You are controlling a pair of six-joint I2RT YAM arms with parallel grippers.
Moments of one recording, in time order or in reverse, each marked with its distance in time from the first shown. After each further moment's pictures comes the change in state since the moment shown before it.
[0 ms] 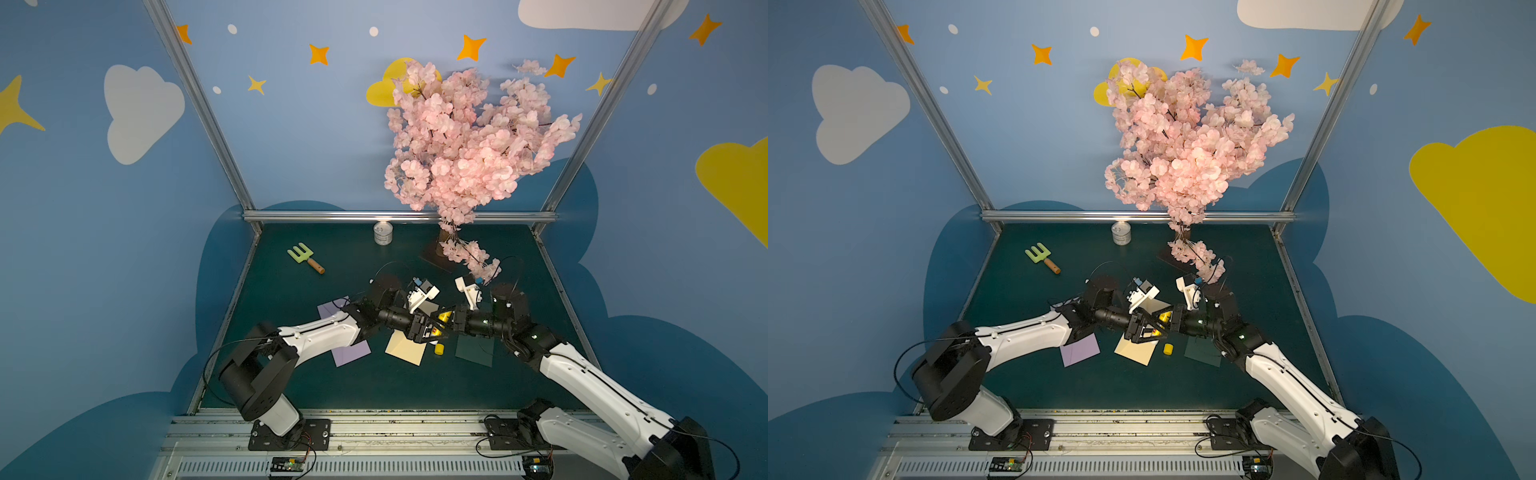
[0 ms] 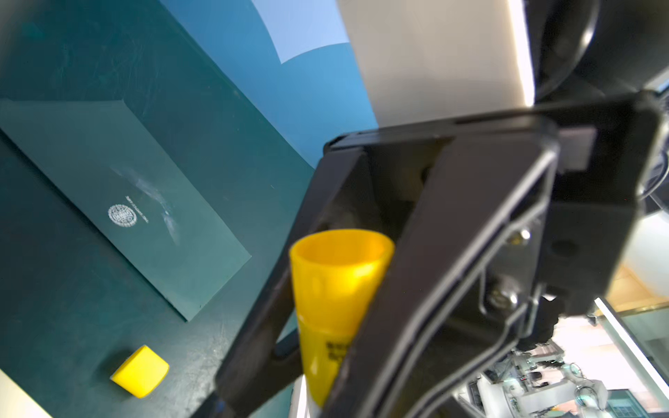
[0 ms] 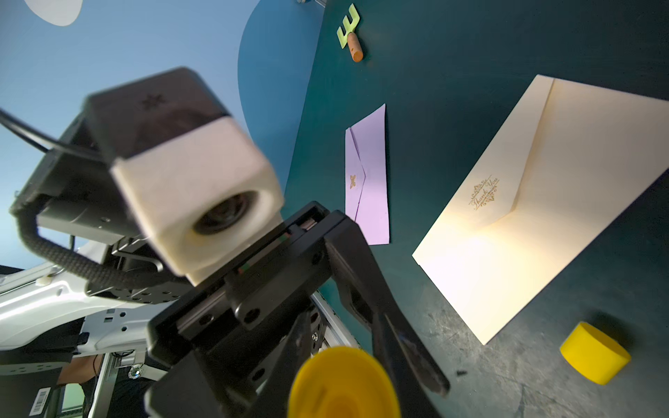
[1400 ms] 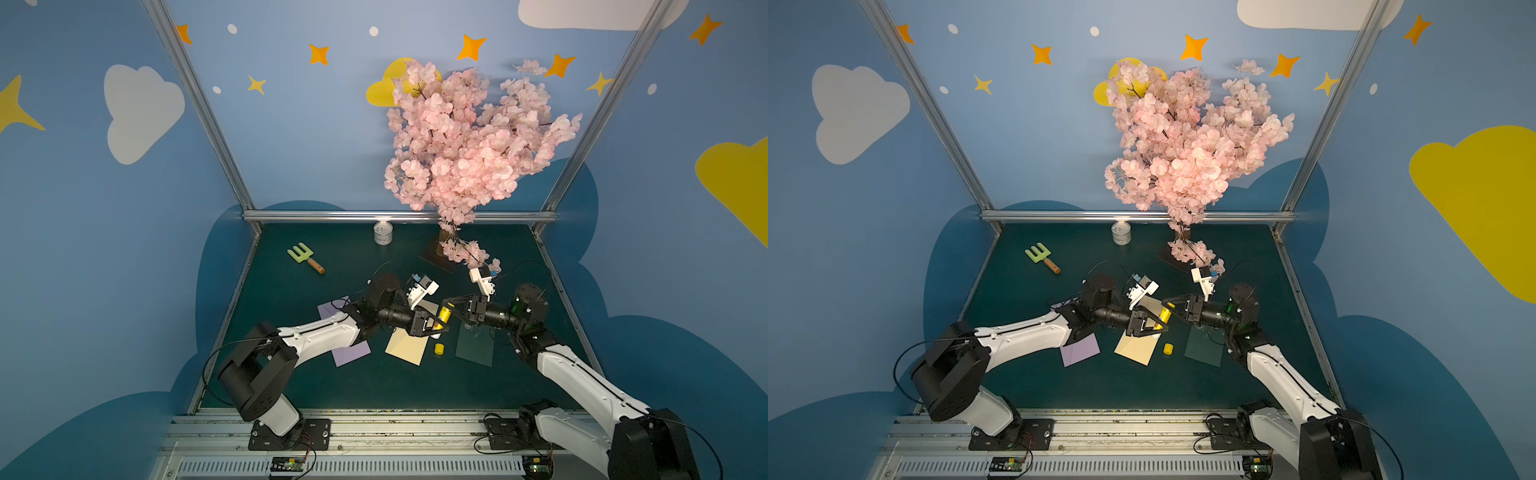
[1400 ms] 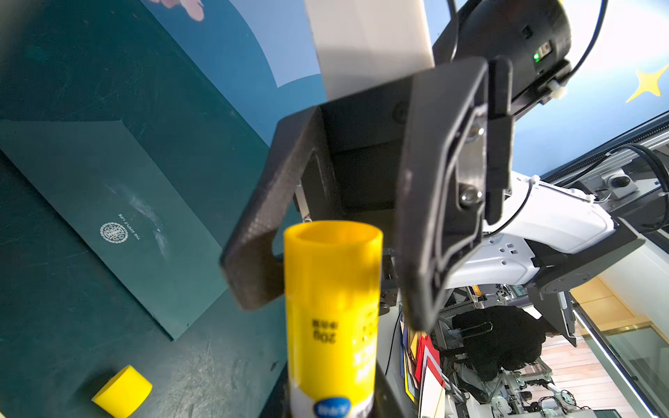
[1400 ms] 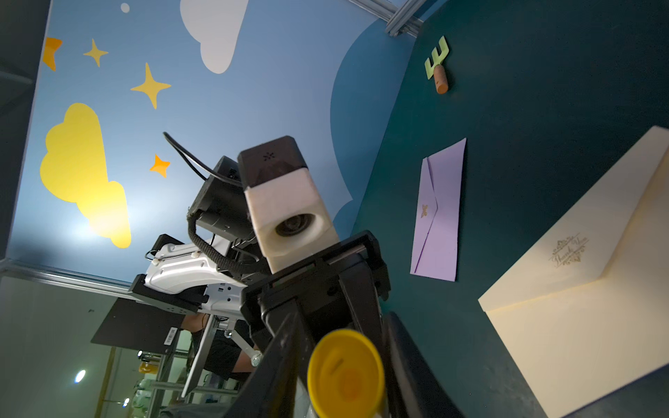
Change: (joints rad) left arm -0.003 -0.005 -0.006 0.093 -0.012 -0.104; right arm -0.241 0.066 -0.176 0.591 -0.403 0.232
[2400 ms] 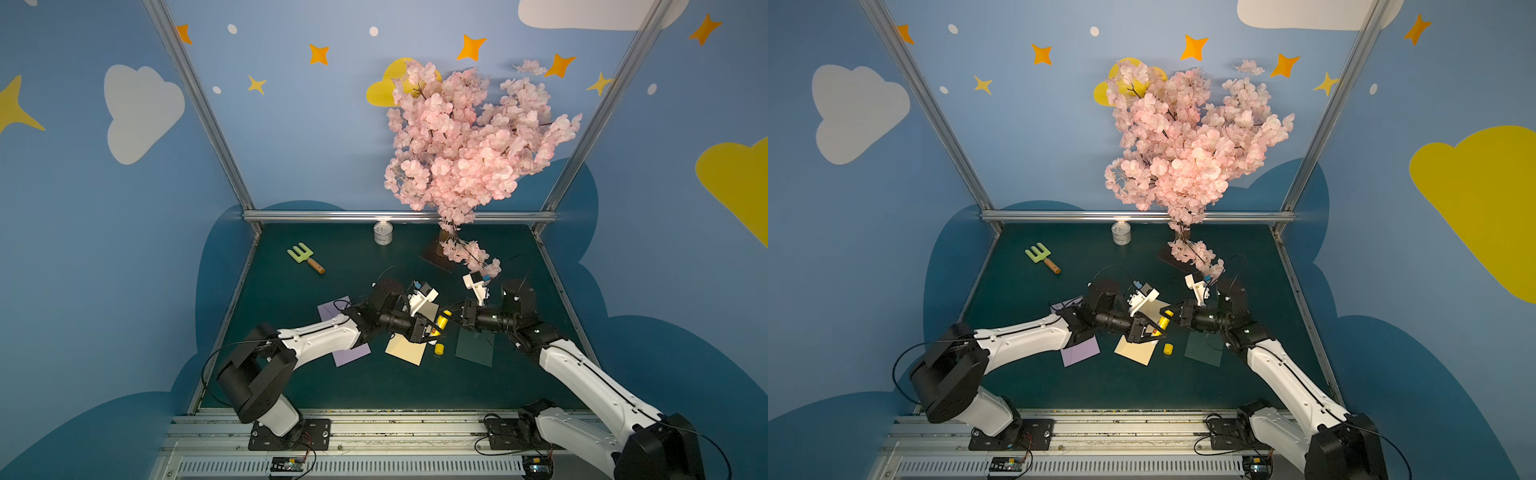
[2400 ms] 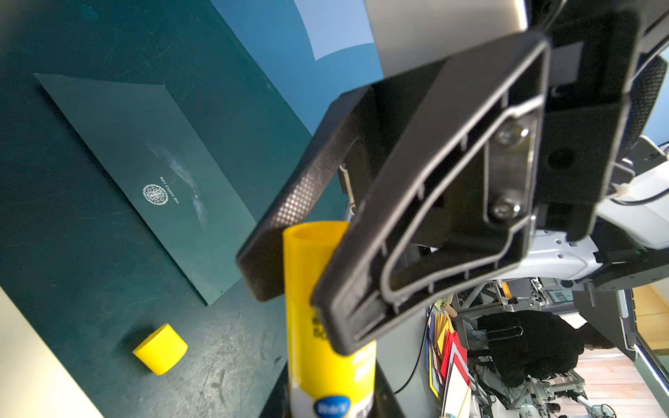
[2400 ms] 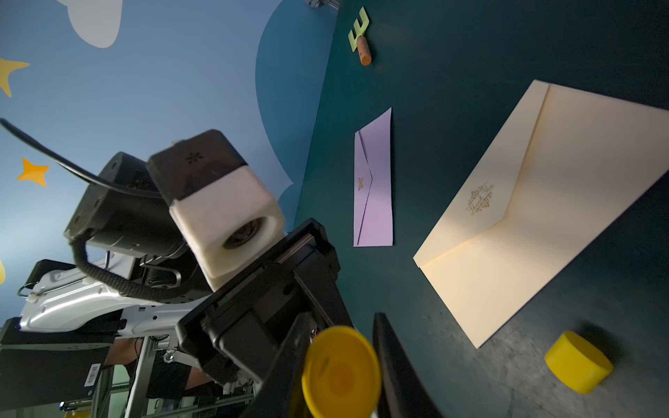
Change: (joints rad) left arm -0.022 -0.011 -0.010 -0.148 -0.095 0.092; right arm 0.083 -0.024 0.132 -0.514 0.192 -0.258
